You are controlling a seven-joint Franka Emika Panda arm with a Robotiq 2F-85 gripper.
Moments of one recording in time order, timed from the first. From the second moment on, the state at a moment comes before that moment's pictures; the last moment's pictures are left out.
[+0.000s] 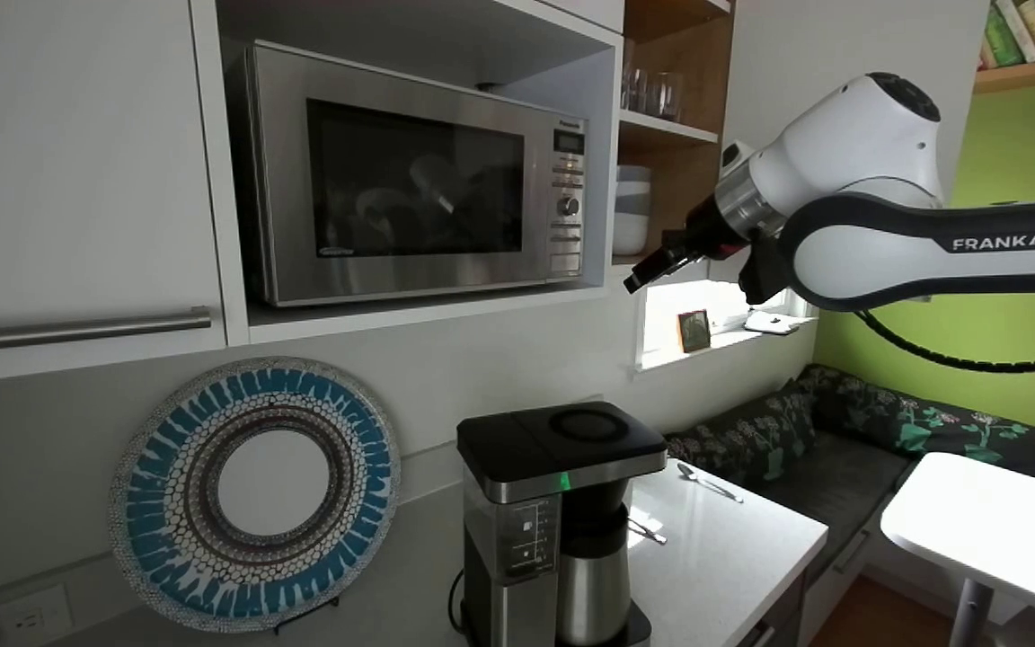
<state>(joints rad) 0.04 -0.42 0.10 -2.05 -0.22 2.61 0.01</state>
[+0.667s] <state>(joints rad) 0.11 -0.38 0.07 -2.00 0.01 2.65 0.00</state>
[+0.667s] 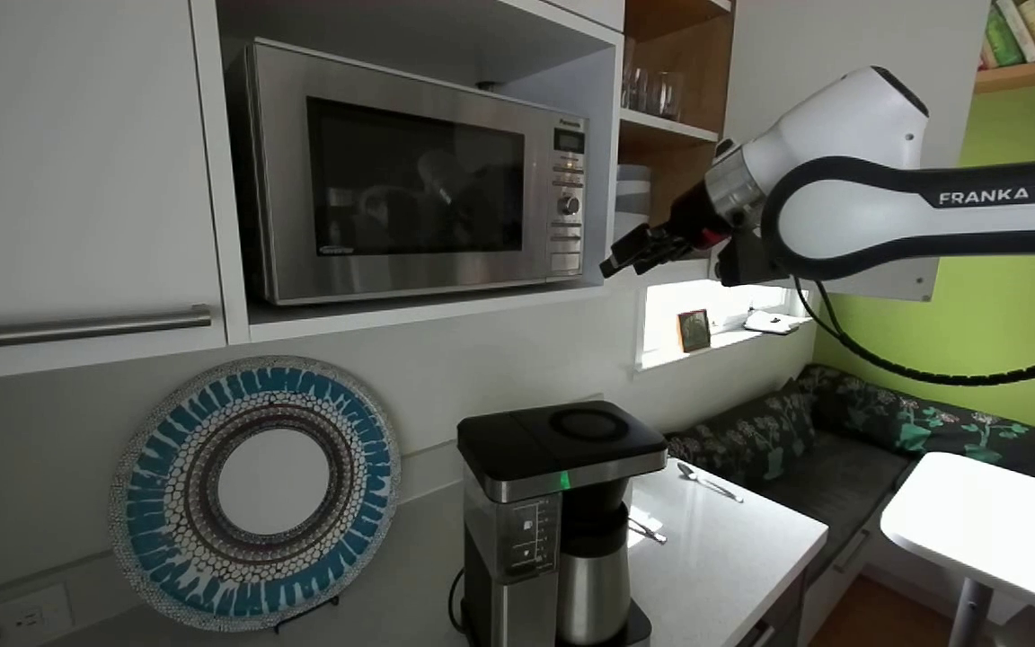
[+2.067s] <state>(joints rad) 0.08 -0.14 0.06 -1.76 -0.02 2.64 0.00</state>
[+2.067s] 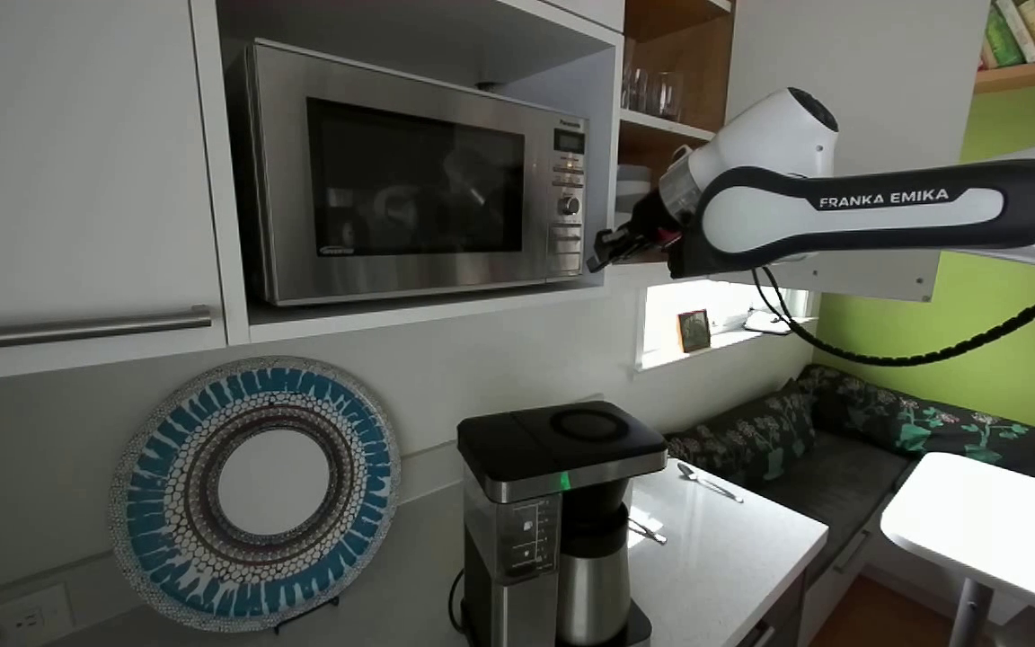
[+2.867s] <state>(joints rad) 0.08 -0.11 0.09 -1.65 -0.03 2.45 0.00</state>
